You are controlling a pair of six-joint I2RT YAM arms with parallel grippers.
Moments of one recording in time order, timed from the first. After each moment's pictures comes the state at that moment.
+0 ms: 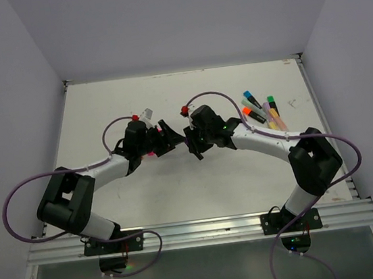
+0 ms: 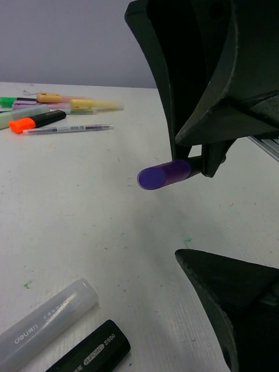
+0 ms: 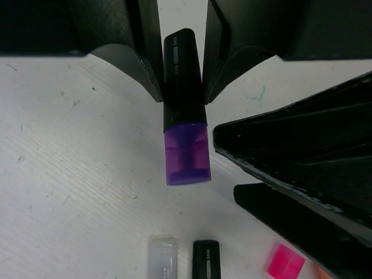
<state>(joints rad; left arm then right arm) -0.45 1.50 0.68 0.30 0.36 -0.90 0.75 1.65 1.12 -0.34 -0.05 0.28</state>
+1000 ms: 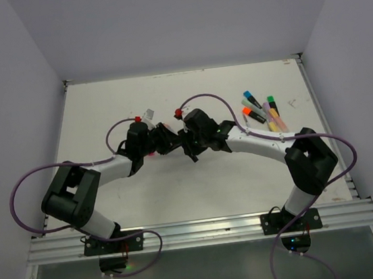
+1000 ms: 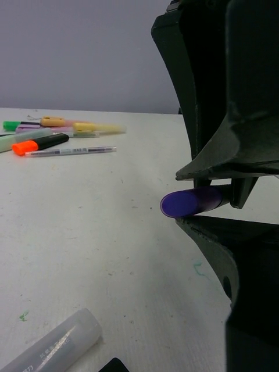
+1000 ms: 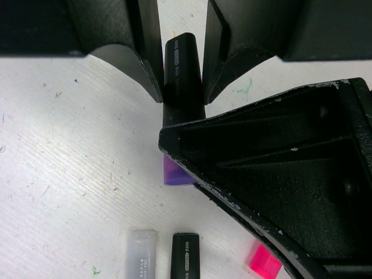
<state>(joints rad) -0.47 1.57 0.66 0.45 0.40 -1.02 0.82 1.68 1.16 -0.33 0.01 0.31</state>
